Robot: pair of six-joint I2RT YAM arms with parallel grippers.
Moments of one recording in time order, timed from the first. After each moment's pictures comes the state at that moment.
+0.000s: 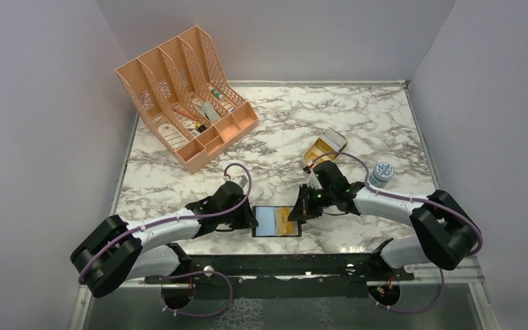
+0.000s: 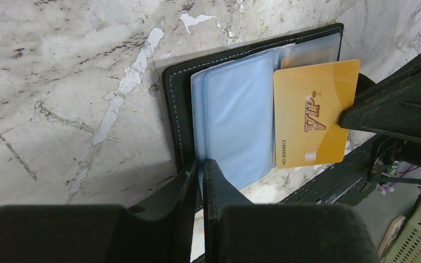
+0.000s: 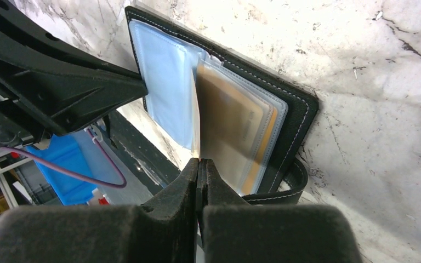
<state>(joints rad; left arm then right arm) -0.82 1.17 0.36 -0.04 0.15 -0.88 0.67 1.39 0.56 -0.08 -0.51 0.76</state>
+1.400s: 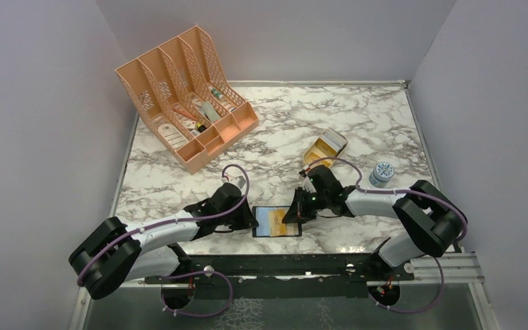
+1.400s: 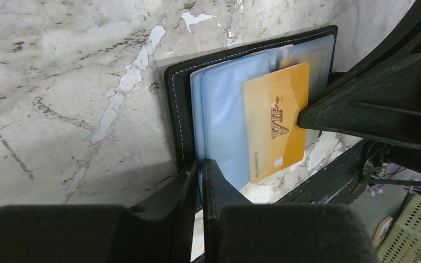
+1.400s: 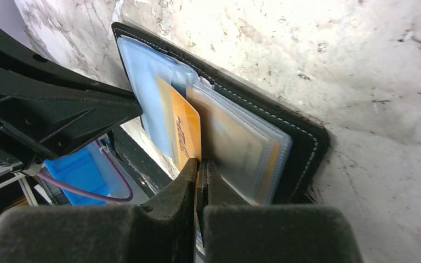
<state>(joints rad) -0.82 1.15 0.33 0.00 0.16 -0.92 0.71 1.50 0.52 0.10 -0.51 0.86</state>
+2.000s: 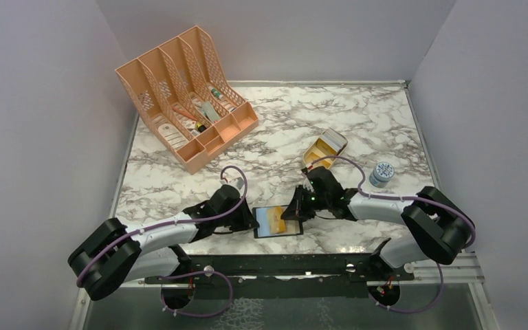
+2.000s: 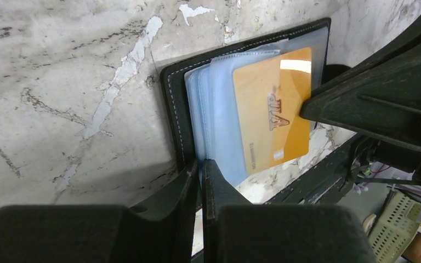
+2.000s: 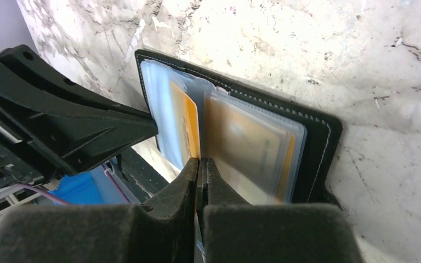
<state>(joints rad) -0.81 1.14 0.30 0.05 0.17 -0.96 0.75 1.46 0.51 0.14 -0.39 0.94</state>
